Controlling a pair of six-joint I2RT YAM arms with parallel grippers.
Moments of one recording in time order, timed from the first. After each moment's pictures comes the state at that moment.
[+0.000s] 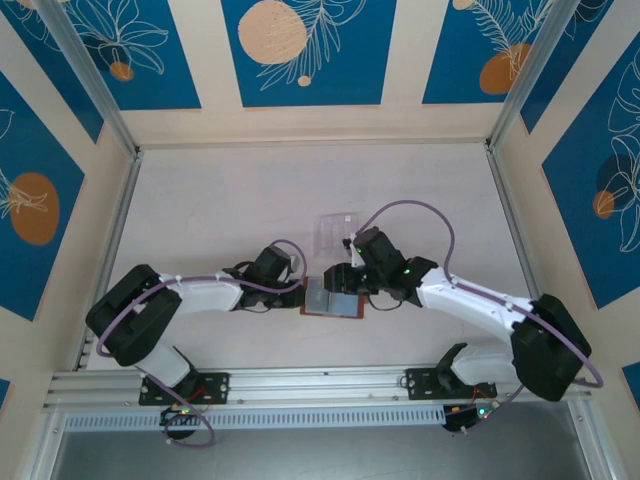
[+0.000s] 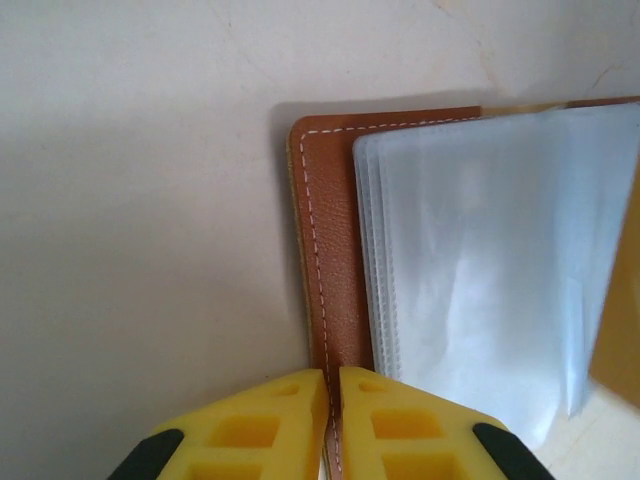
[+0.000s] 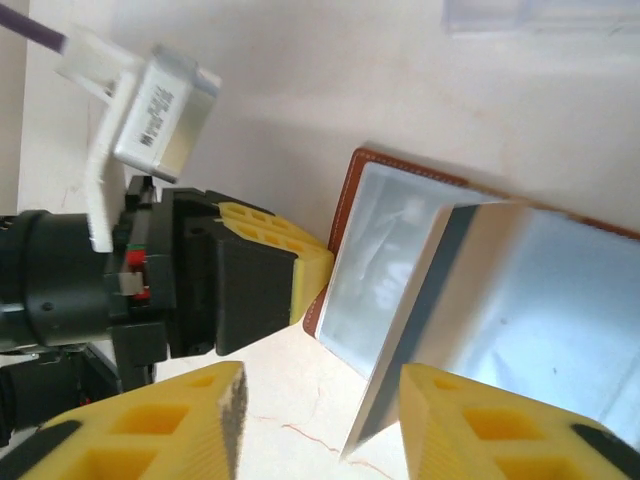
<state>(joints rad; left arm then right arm) -0.76 1.56 0.63 -0.05 0.26 -0.68 0.75 1.23 0.73 -0.35 -0.25 0.73</state>
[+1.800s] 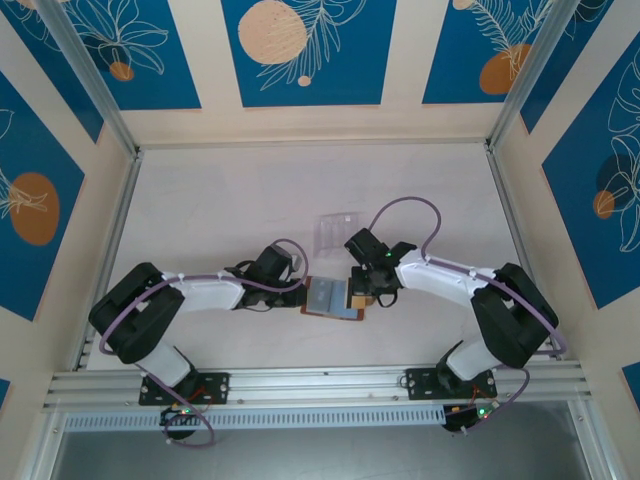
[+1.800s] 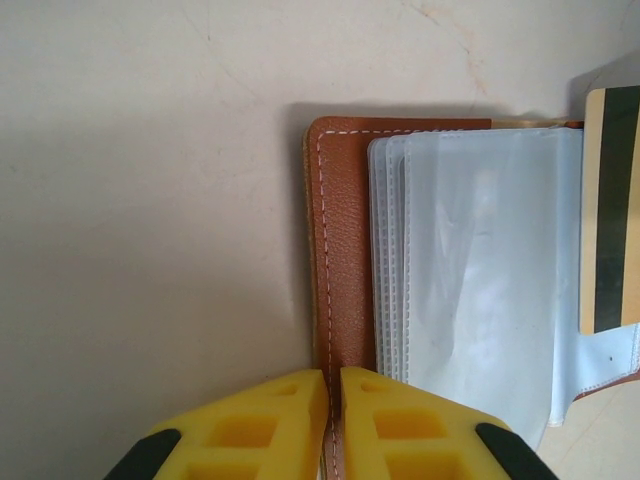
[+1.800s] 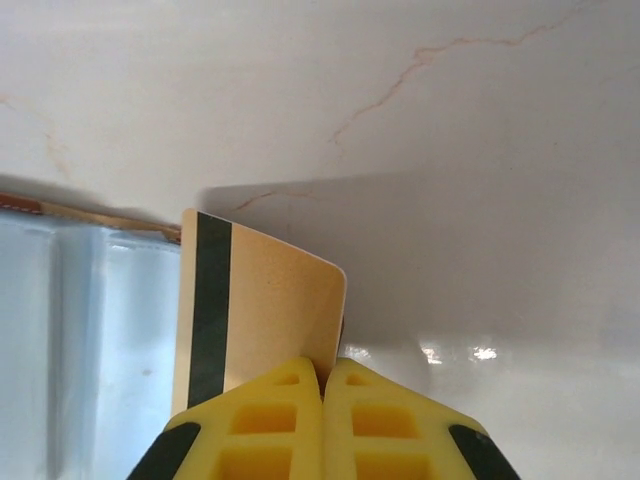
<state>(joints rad) -0.76 1.58 0.64 -0.04 0.27 -0.68 0.71 1.48 0.83 -0.63 0.06 0.68</state>
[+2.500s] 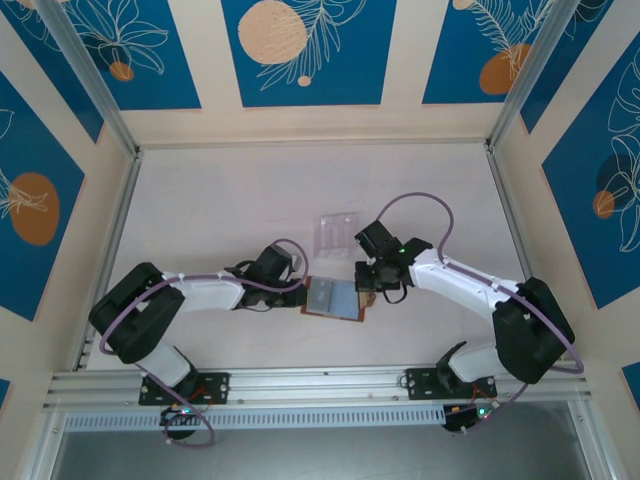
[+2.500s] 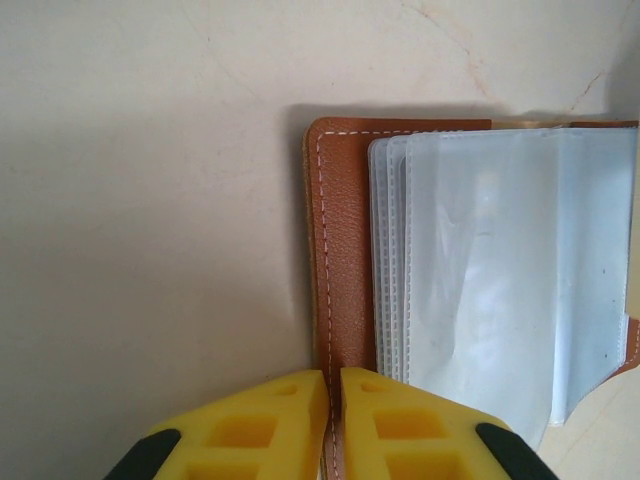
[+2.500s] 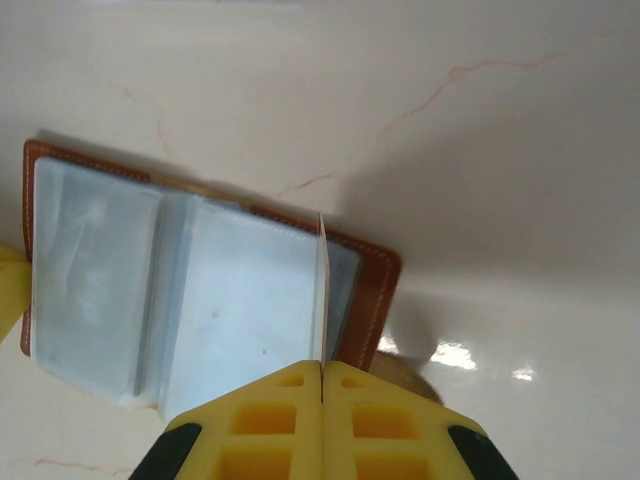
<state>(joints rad) -0.76 1.58 0.64 -0.04 0.27 -0.68 0.68 1.40 0.87 -0.70 -0.03 0.61</state>
